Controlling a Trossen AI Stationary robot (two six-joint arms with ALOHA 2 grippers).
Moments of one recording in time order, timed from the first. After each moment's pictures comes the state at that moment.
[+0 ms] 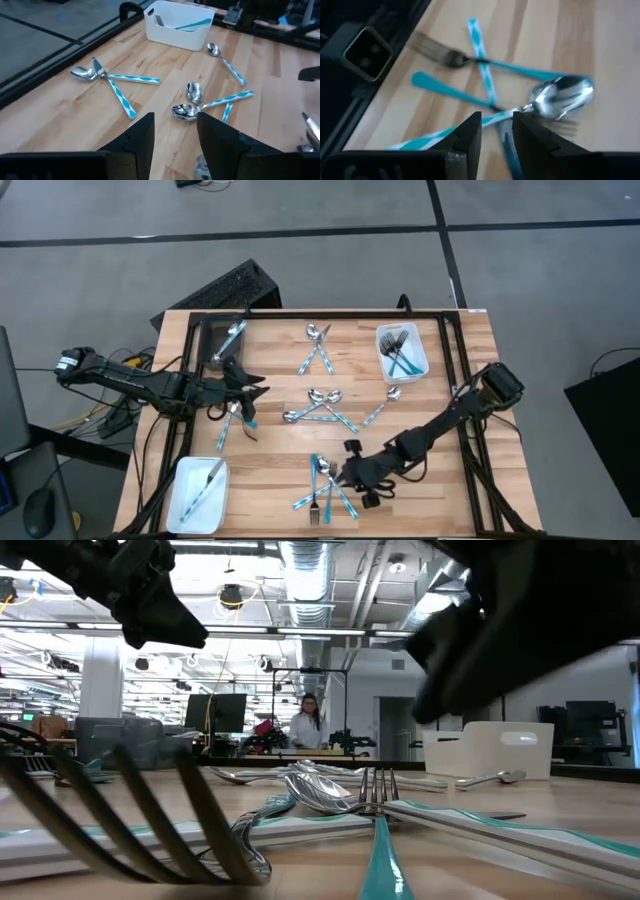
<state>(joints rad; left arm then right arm) -0.18 0.81 0.49 -0.19 -0.55 -0.40 0.53 1.82 1.00 0.09 0.14 0.23</state>
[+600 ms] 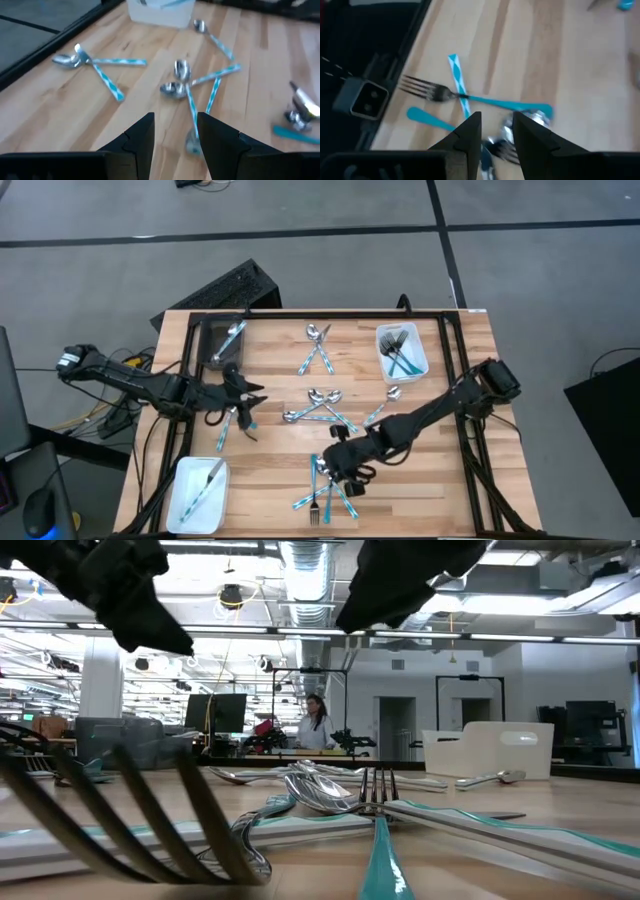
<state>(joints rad) -0.25 0.81 0.49 -0.29 -0.53 -0.40 0.43 1.84 1.32 -0.29 0.04 0.23</state>
